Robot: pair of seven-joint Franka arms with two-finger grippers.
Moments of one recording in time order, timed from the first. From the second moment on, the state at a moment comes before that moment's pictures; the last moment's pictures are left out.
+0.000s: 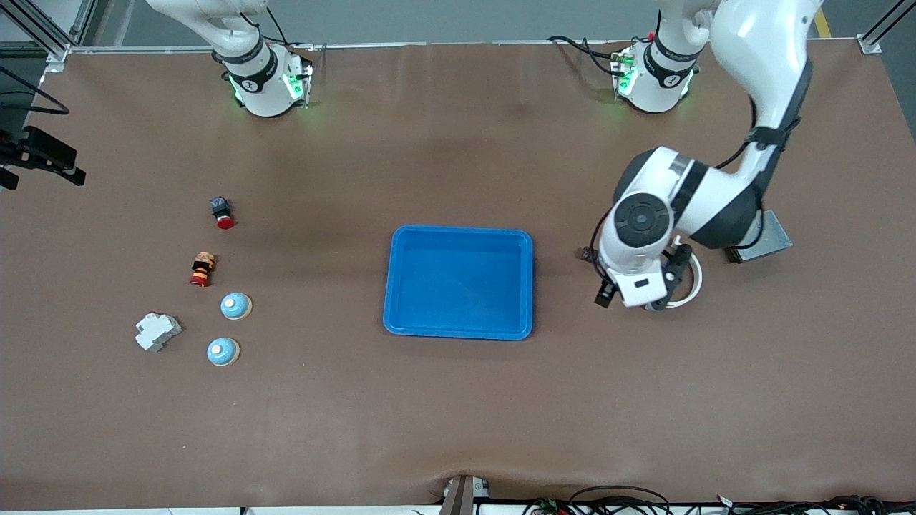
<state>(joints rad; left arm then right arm) -0.11 0.44 -0.35 -1.67 0.32 1.94 -1.57 -0.03 -0.01 -0.05 -1.50 0.02 1.48 -0.13</state>
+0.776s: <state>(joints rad) 0.00 0.26 -0.36 -1.42 0.21 1.60 -0.90 -0.06 -0.01 -0.05 -1.51 0.03 1.48 -0.06</state>
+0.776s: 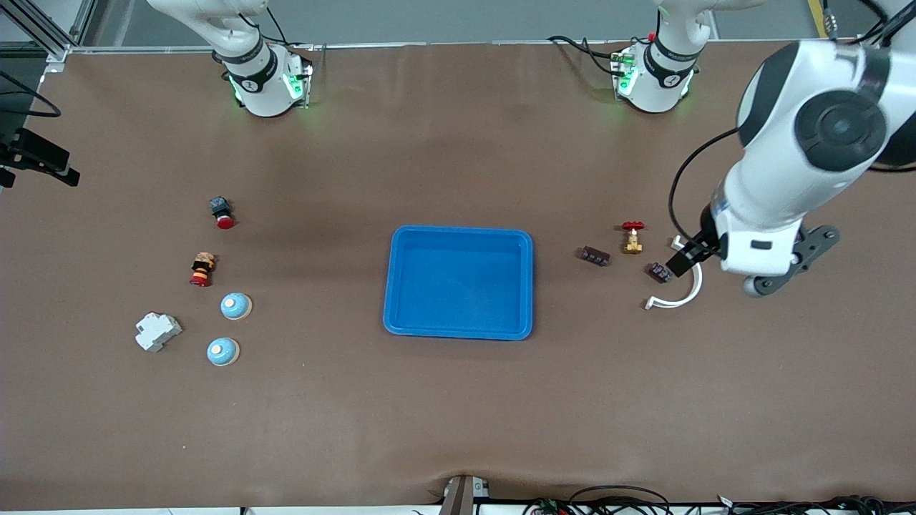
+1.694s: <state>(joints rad) 0.05 -0.06 -0.16 -1.59 0.06 1.52 -0.23 -0.06 -0.03 -0.04 -1.54 0.03 1.49 0.00</state>
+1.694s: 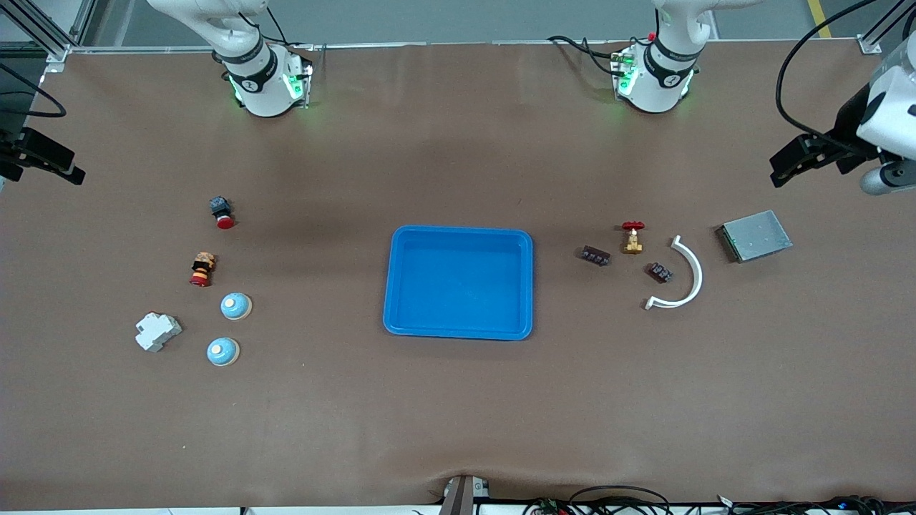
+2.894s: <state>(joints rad) 0.05 -0.16 -0.16 -1.63 0.00 1.48 -0.13 -0.06 -0.04 -0.04 -1.56 0.03 1.49 0.00</state>
